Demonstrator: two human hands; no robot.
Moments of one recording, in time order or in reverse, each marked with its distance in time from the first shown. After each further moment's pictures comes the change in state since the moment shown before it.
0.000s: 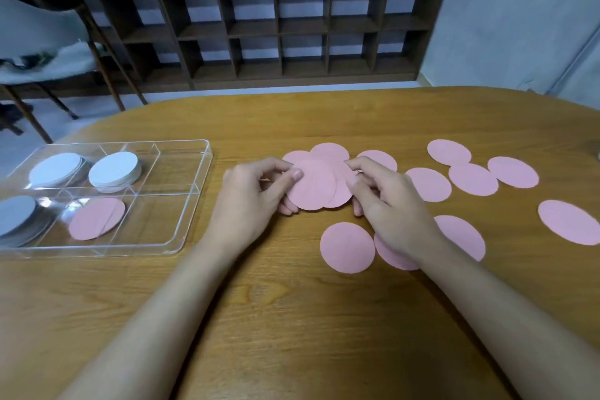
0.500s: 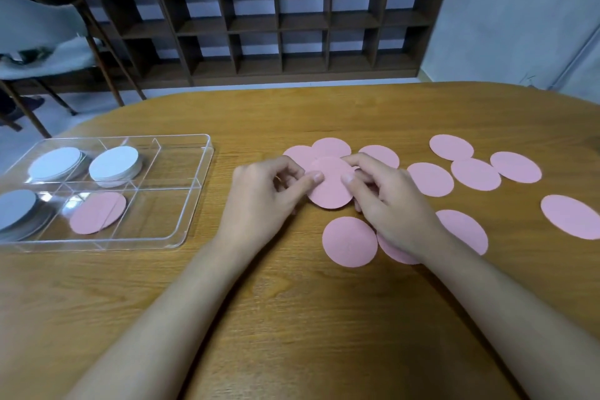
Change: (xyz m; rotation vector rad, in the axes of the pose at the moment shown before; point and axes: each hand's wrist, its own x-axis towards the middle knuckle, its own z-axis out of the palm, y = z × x) left_hand -0.008 0.007 0.009 0.153 0.048 0.055; right_hand -0.003 -0.007 0.000 -0.004 -0.048 -0.045
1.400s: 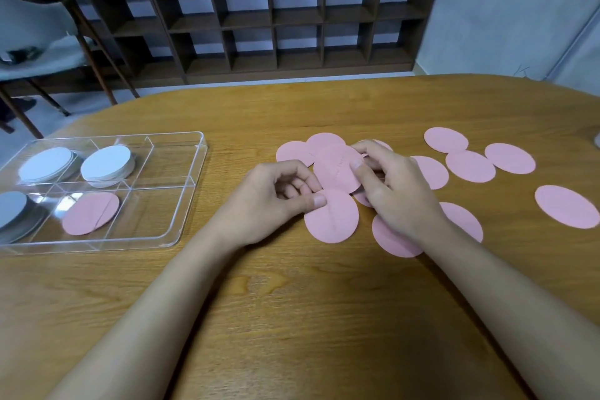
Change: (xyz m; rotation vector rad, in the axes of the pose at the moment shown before) left_hand 0.007 -0.013 0.000 -0.250 -0.429 -0.038; right_hand 0.005 0.013 -0.007 -0.010 0.091 0.050
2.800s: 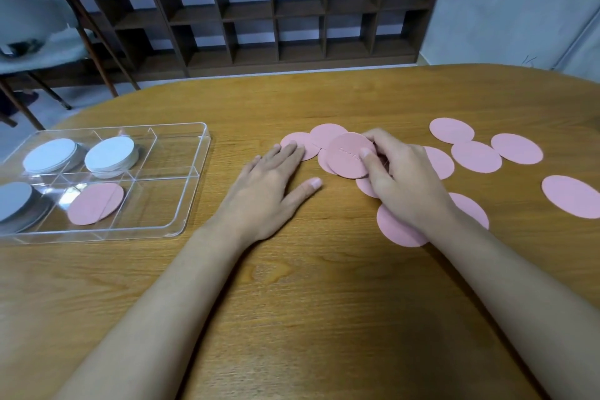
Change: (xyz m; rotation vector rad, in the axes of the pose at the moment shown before) left_hand -0.001 -0.015 0.000 0.813 0.025 -0.062; right_hand 0.000 0.000 -0.002 -0.167 0.038 -0.063
